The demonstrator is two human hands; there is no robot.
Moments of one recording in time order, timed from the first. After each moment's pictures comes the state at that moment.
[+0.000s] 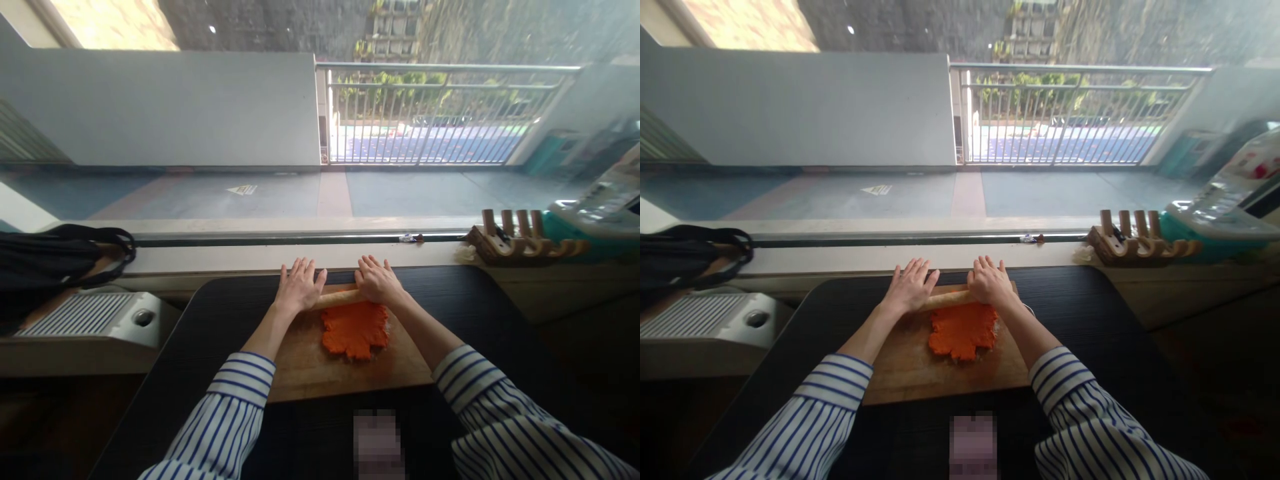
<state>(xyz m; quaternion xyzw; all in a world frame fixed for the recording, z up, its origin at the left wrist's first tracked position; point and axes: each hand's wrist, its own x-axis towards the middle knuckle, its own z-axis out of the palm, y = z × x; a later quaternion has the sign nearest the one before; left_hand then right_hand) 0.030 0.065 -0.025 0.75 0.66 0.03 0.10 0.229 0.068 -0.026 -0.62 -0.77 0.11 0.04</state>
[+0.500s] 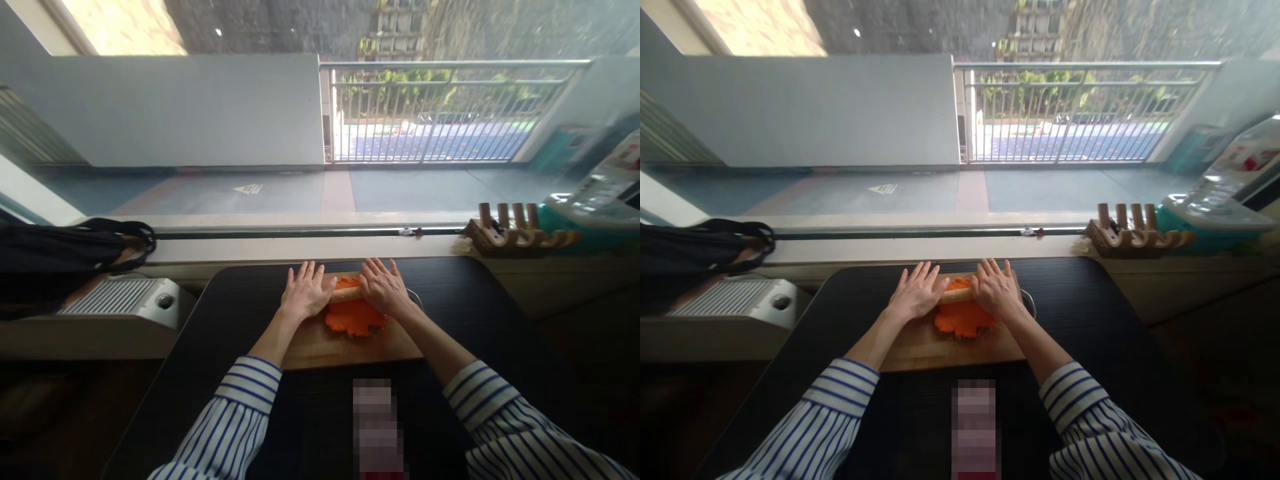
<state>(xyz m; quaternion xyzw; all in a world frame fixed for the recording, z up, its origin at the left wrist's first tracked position) 0.036 0.018 -0.019 0.76 0.64 0.00 0.10 0.237 0.018 -0.033 -0.60 -0.79 0.03 0.08</state>
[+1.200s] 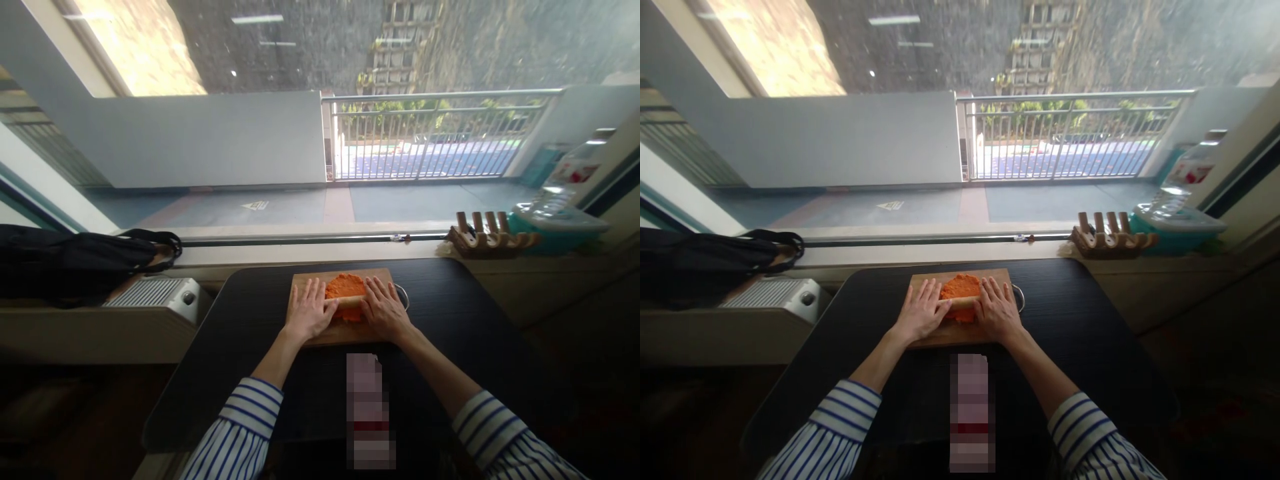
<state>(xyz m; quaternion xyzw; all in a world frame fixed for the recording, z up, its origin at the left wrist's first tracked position) 0.043 -0.050 -0.024 0.78 0.62 0.02 0.07 0.251 -0.058 -0.048 -0.57 -0.81 -0.01 0.15</state>
